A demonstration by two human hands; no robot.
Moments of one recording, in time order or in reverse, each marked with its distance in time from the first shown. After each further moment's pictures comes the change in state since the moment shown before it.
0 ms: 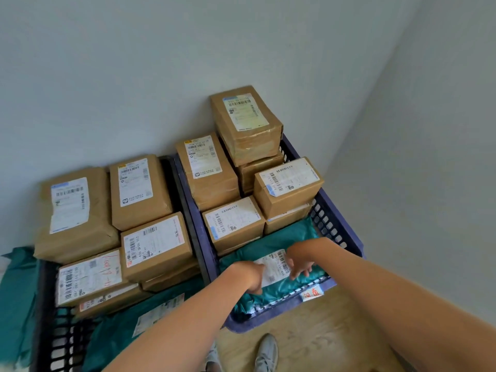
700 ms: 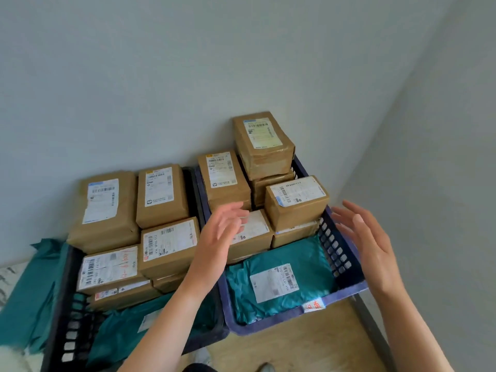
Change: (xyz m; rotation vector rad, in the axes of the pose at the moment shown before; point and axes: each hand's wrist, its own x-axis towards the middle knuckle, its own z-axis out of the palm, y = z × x) left_hand -0.155 -0.026 -0.015 -1.386 1.193 0.514; right_hand -0.170 0.003 0.028 1.267 1.330 -0.486
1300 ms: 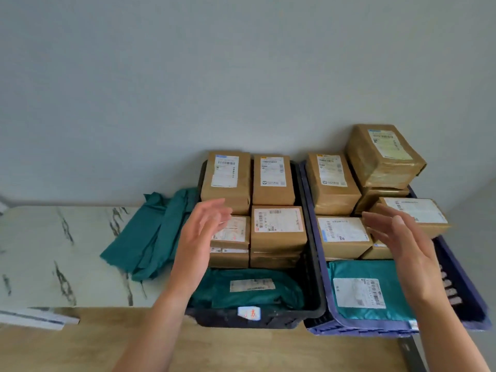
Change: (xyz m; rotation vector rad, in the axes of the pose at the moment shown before) left_hand -0.130 0.009 -0.217 0.001 0.445 0.050; right_hand -0.047 -0.057 0.161 -0.024 -0.163 -0.082
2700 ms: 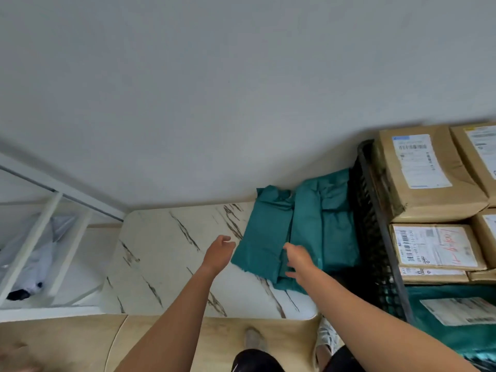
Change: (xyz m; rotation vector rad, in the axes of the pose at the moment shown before) left_hand 0.151 -0.197 -0.427 0.659 -0.061 -0.854; right_hand -0.039 0.076 0.636 0.136 -0.322 1.185
